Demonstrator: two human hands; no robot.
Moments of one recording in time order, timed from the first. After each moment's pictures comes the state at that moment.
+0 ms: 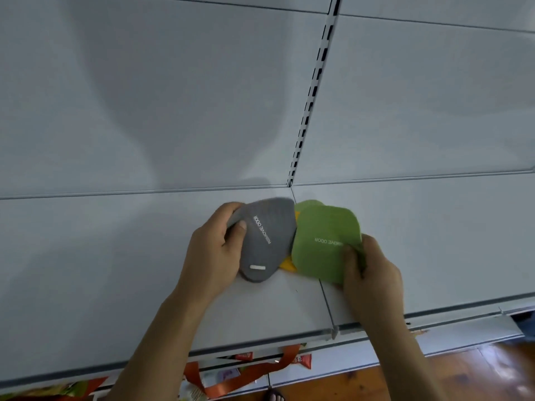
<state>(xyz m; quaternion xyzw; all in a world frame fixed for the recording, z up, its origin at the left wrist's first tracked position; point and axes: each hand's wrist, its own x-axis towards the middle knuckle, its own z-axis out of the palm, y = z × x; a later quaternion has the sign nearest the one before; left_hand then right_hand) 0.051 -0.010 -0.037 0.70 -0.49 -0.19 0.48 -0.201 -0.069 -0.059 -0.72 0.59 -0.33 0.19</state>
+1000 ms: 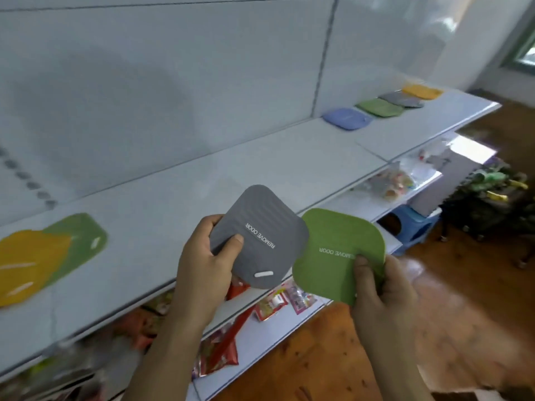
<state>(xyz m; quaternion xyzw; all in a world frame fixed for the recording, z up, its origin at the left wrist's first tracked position) -0.313 -0.060 -0.026 0.58 -0.49 -0.40 0.51 -0.546 -0.001 -0.056 -0.41 0.68 -0.56 0.23</state>
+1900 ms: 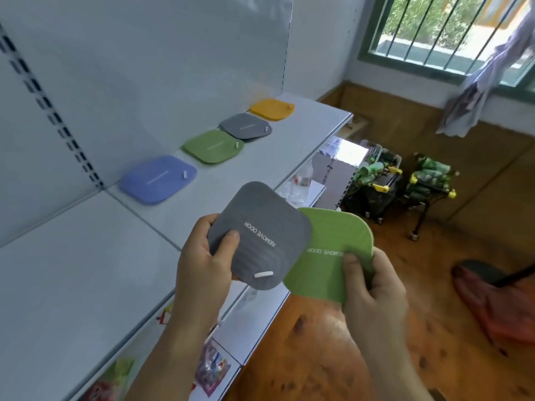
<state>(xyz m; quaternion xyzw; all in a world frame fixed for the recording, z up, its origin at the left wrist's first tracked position) -0.721 -0.313 -0.033 0.48 -0.54 -0.52 0.46 -0.908 -0.187 -0.048 -0.33 0.73 -0.59 0.14</state>
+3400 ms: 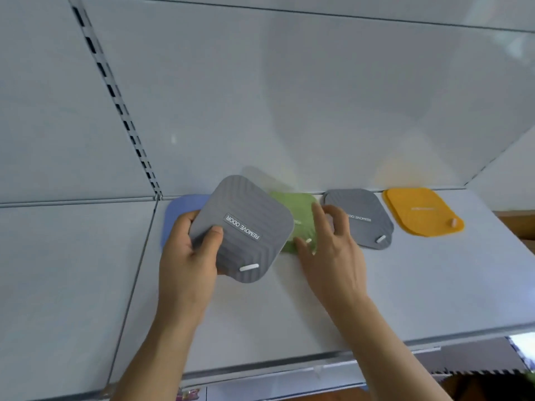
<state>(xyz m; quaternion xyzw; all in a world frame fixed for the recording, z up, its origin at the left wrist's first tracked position) -0.780 -0.494 -0.040 0.66 -0.26 -0.28 0.65 -0.970 -0.598 -0.059 -0.80 0.55 -0.21 0.08</state>
